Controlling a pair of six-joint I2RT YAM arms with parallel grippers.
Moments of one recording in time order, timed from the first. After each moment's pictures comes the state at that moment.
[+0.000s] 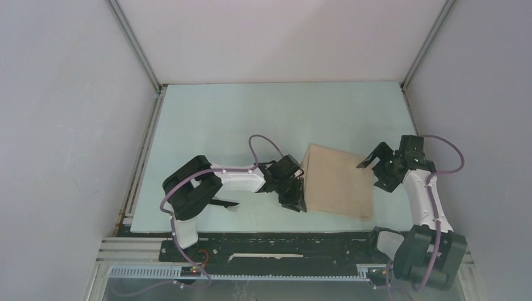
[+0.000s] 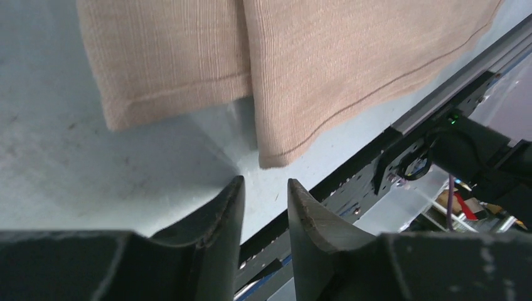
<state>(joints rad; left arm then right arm) -0.99 1.83 1.03 -0.23 0.37 -0.90 -0.26 1.10 0.76 -0.72 -0.26 0.57</state>
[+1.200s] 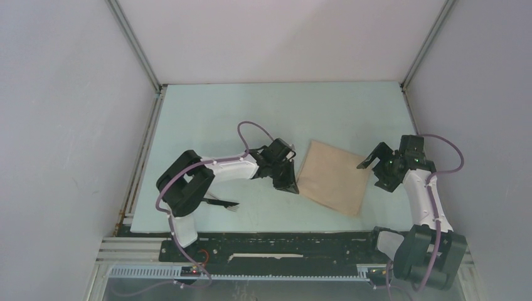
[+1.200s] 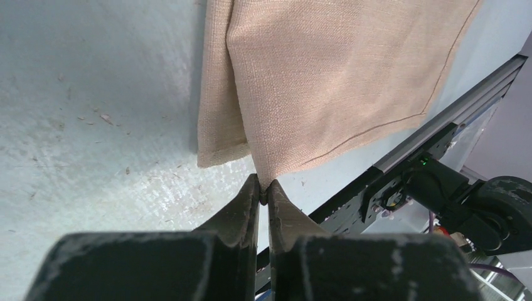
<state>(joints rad) -0.86 1.82 1.10 -0.26 0.35 -0.85 -0.26 1.10 0.76 -0.72 -0.26 0.53</state>
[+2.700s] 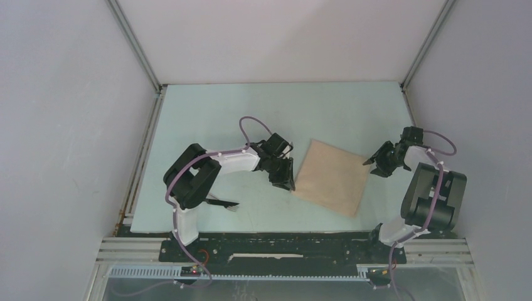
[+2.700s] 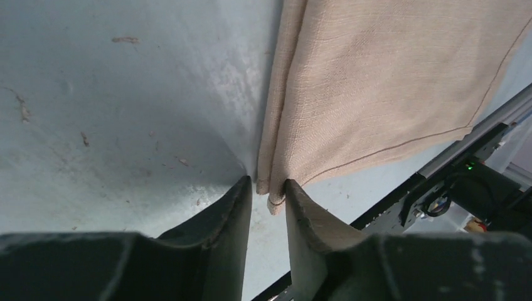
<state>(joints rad) -0.78 1.91 1.18 -0.35 0.37 -0.68 -0.35 1.53 0.86 -0.50 -0.33 0.51</state>
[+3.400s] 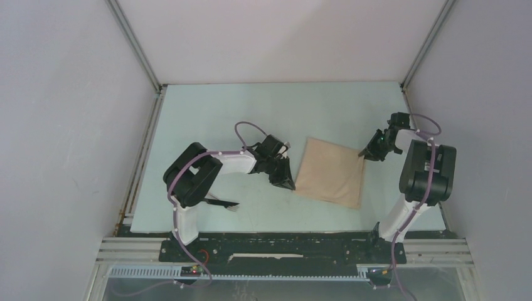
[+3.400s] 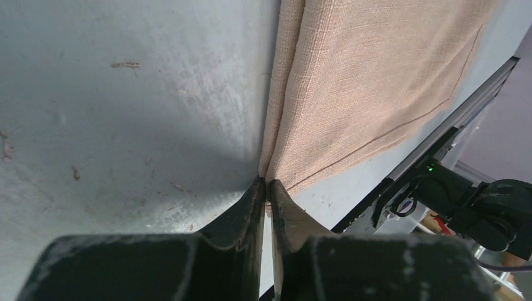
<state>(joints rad) -0.75 1.93 1.09 -0.18 0.45 -0.75 -0.26 1.80 1.06 -0.43 -0.33 0.45</state>
